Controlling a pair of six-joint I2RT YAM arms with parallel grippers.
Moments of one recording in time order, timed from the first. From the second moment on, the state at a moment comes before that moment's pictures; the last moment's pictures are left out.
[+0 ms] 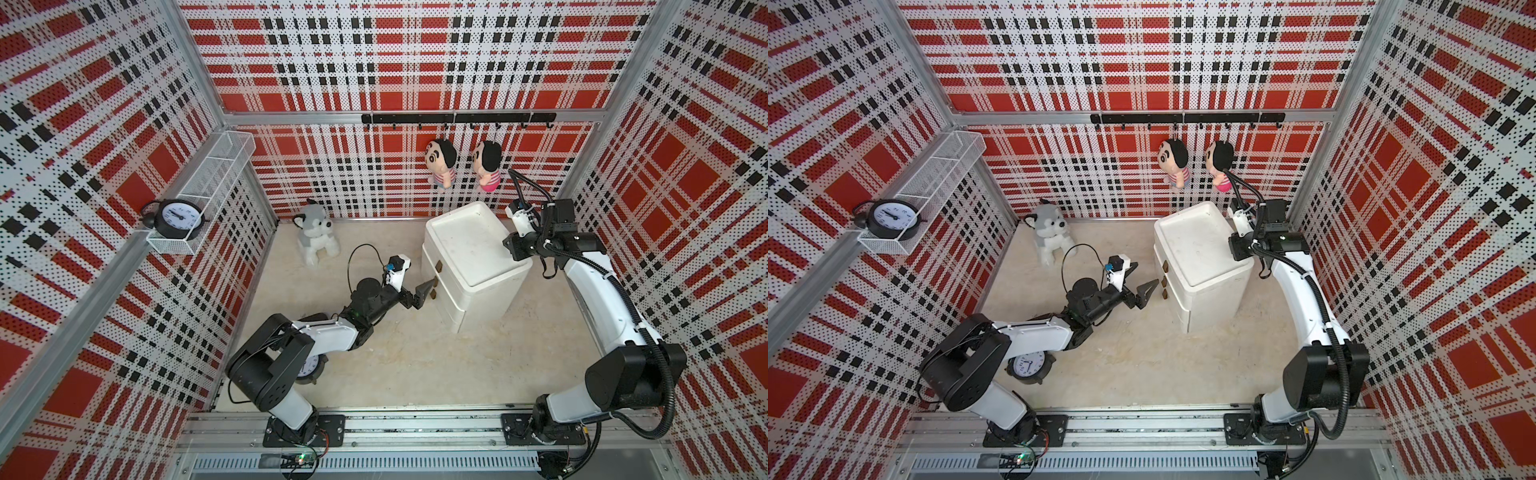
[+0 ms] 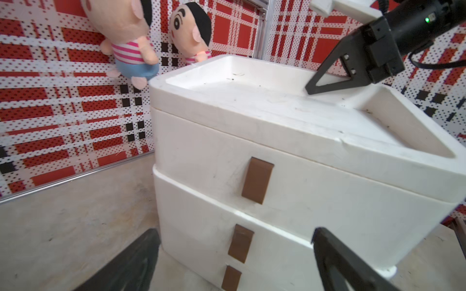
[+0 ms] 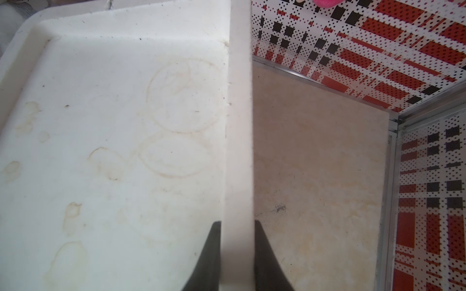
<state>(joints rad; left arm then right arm) -0.65 1.61 0.66 0.95 0.22 -0.11 0.05 1.50 1.51 -0.77 -0.23 -0.28</state>
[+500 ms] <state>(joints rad) -0.68 1.69 0.71 1.04 0.20 -0.03 0.05 1.51 1.51 -0.76 -0.31 -0.37</state>
